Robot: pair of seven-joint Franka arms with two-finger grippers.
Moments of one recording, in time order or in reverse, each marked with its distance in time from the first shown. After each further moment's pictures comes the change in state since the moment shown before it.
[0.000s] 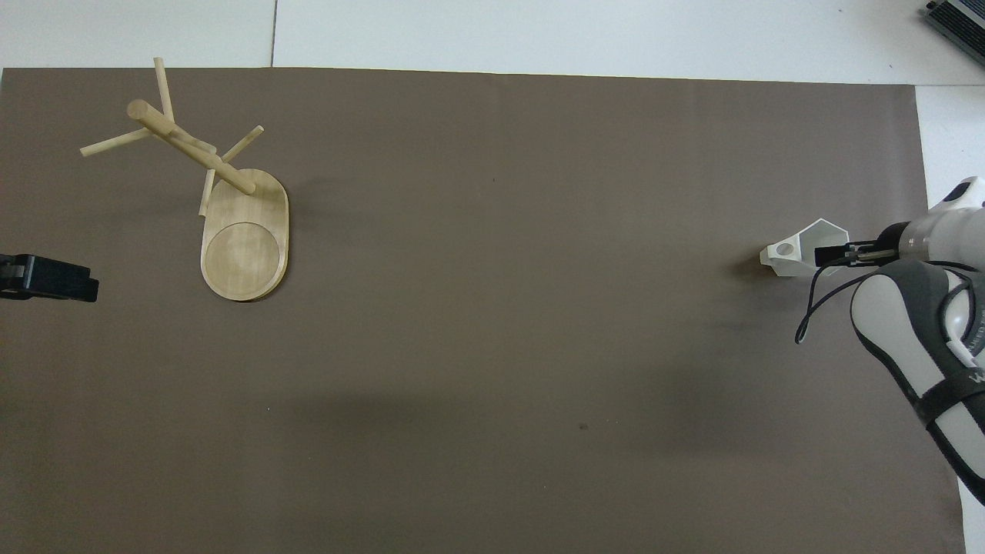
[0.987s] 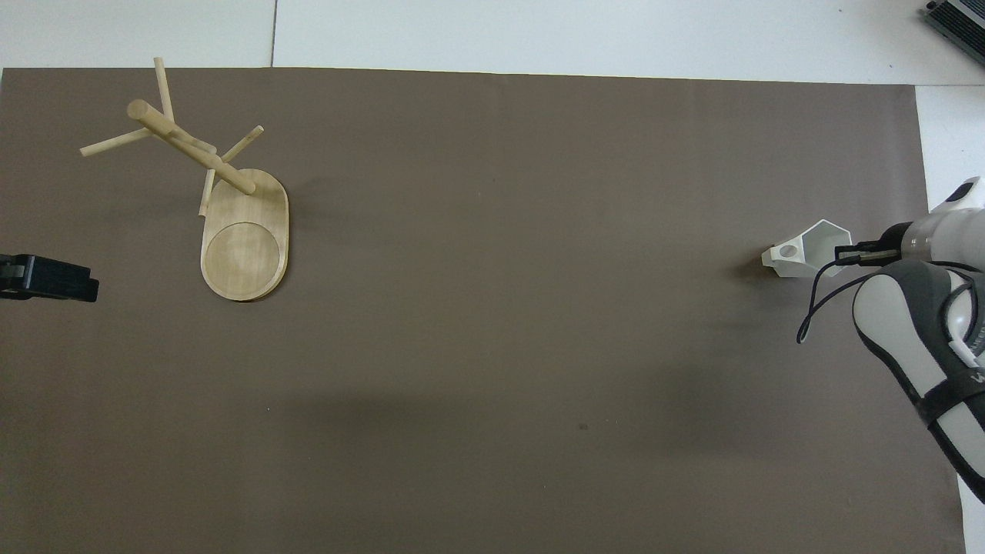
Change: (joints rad) left arm 0.000 0.000 0.000 0.000 0.000 0.000 0.000; right arm 0.000 0.000 -0.005 0.000 0.000 0.001 0.000
